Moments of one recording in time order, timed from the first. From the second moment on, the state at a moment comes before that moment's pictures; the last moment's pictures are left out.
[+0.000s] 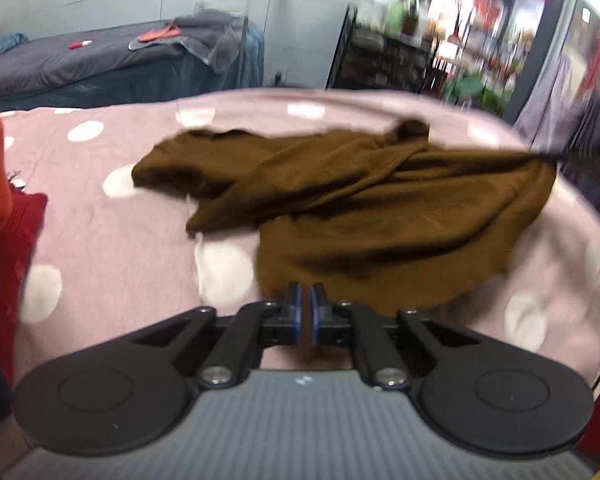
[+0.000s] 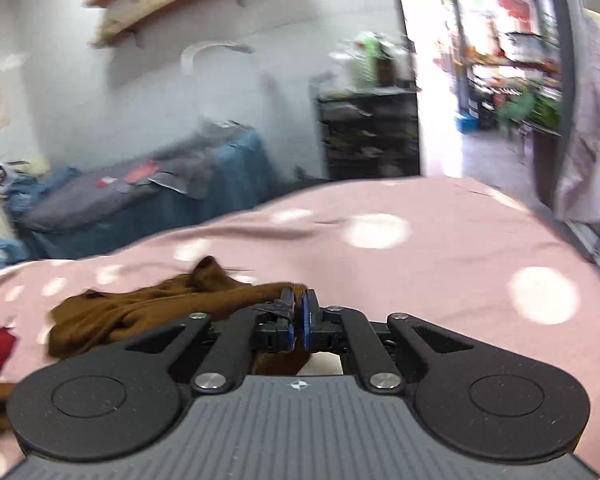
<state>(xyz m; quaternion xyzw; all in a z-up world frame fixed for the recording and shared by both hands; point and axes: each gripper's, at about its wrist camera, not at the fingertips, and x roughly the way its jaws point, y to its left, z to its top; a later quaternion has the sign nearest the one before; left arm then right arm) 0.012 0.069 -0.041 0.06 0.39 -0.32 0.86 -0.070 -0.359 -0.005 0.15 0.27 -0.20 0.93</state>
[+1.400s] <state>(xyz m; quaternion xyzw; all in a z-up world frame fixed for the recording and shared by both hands) 0.011 0.057 -0.010 -0.08 0.37 -0.34 0.86 -0.127 -0.287 -0.004 0.13 0.29 -0.06 0.94</state>
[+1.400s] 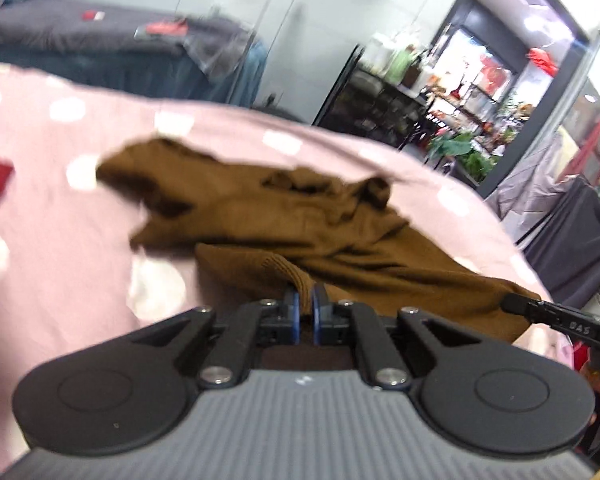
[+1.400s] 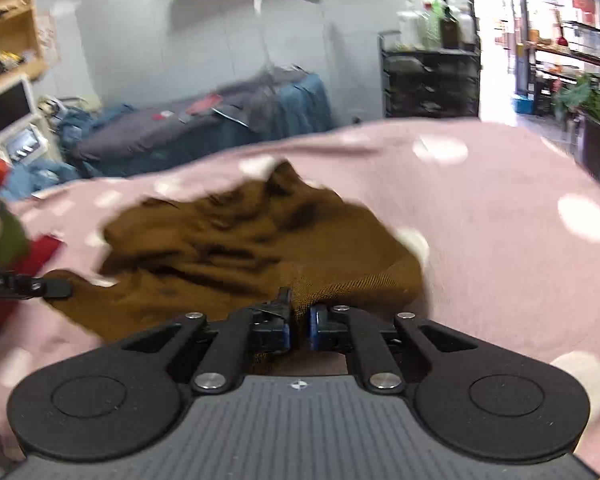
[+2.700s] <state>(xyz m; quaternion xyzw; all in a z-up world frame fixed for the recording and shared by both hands) 0.037 0.025 -0.042 0.16 0.35 -0.26 0.88 -0.011 -0.202 -0.020 -0.05 0.38 0.15 0.91</state>
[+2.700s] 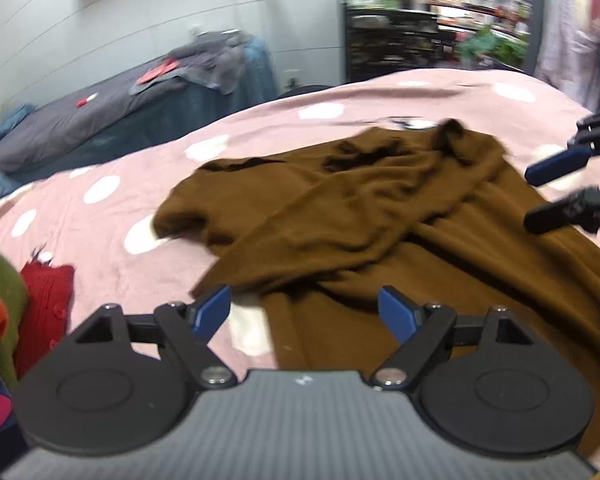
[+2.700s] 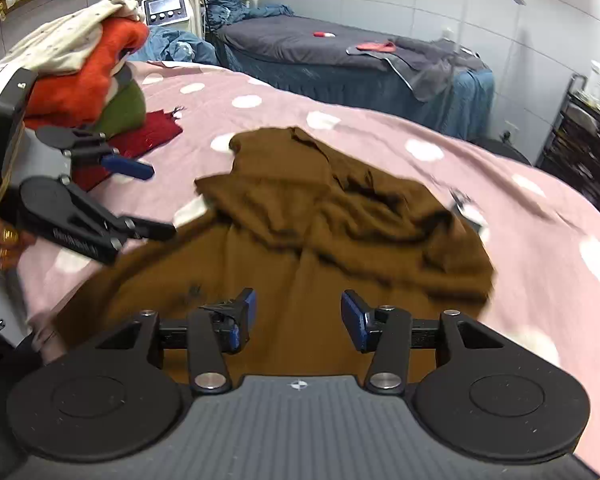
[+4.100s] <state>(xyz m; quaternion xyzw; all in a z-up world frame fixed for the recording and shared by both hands) 0.129 0.011 -0.080 0.11 0.38 -0.19 0.90 0.002 -0.537 0.017 0.03 0.33 -0.28 0.90</state>
